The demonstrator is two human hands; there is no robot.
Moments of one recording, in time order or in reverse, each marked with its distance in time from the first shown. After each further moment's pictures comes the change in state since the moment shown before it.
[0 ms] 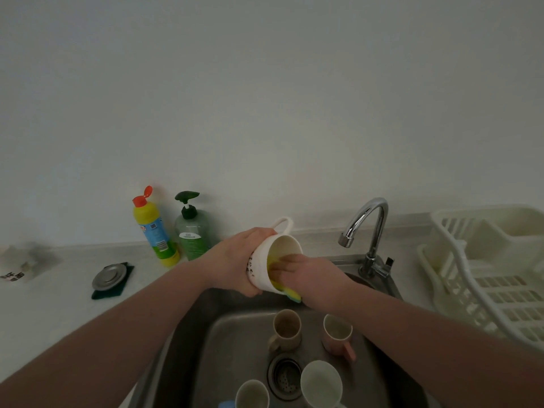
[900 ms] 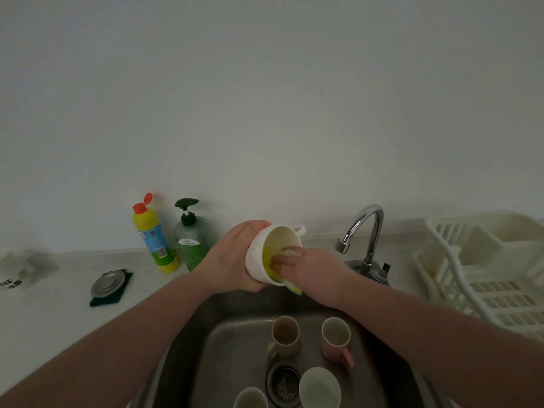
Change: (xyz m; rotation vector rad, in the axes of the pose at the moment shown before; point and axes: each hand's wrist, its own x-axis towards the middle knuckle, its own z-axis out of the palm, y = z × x) left_hand 0.003 0.007 -0.001 0.096 0.257 0.018; right_hand -0.005 0.002 -0.029 -0.143 0.026 -0.013
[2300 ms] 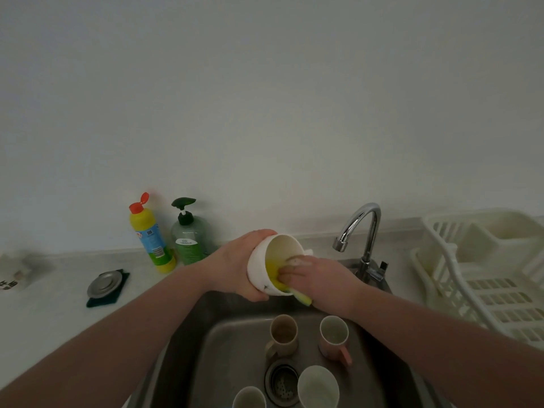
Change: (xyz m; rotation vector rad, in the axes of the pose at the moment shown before) left_hand 0.006 0.004 -0.002 -0.255 -0.316 -0.133; right_hand -0.017 0.009 0.030 0.077 0.148 -0.092
